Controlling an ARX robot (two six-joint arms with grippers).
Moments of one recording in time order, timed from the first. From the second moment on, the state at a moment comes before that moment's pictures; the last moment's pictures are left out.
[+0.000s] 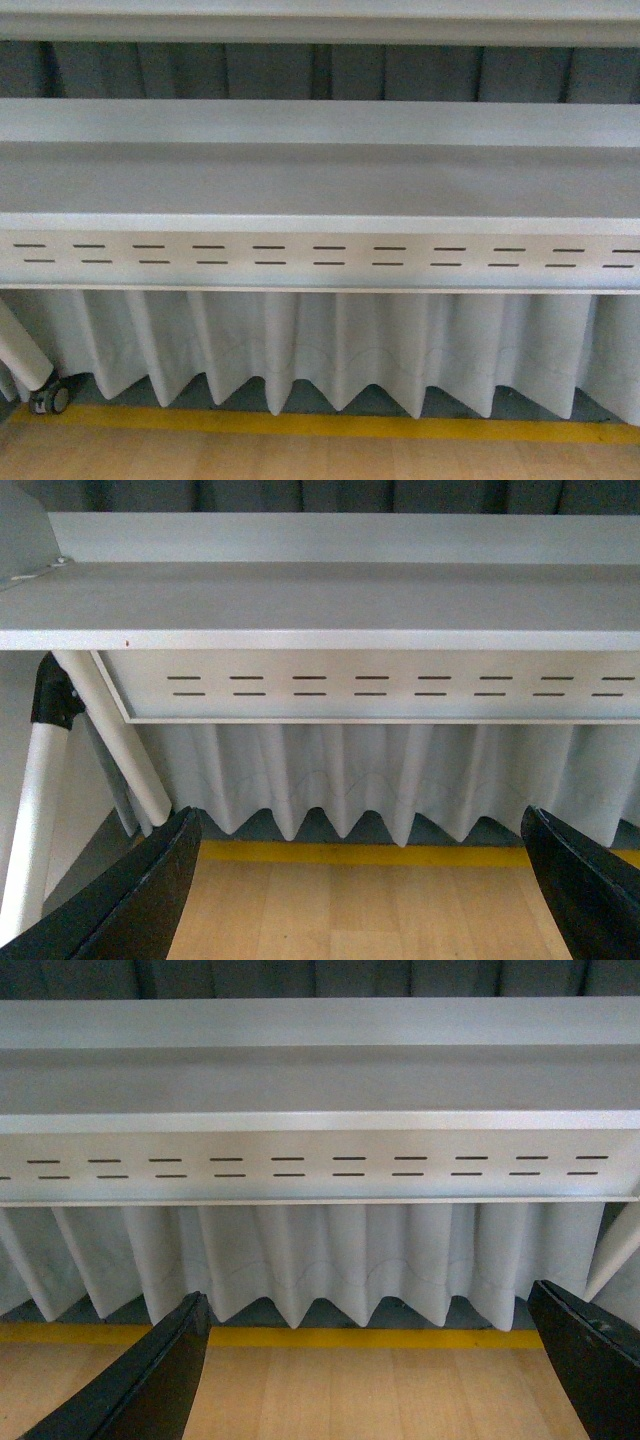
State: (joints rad) left arm 0.00 0.01 0.01 0.00 0.00 0.00; right arm 0.01 0.00 0.01 0.00 0.00 -0.01
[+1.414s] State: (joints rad) left arm 0.00 0.01 0.01 0.00 0.00 0.00; right arm 0.01 0.00 0.01 0.00 0.00 -0.01
